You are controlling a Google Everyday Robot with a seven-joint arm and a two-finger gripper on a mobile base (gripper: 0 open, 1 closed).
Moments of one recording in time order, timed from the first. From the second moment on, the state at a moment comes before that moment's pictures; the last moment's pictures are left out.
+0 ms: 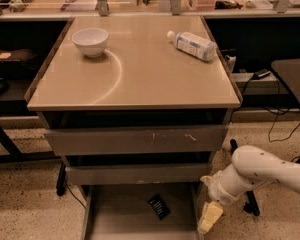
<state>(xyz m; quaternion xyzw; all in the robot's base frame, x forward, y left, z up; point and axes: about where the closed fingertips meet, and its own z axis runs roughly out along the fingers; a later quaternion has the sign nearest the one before) 0.418 -0.179 0.485 -0.58 0.78 0.21 0.11</state>
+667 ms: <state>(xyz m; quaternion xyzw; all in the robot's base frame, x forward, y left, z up) 0.438 -0.181 0.368 -0.56 0.78 0.19 0.22</state>
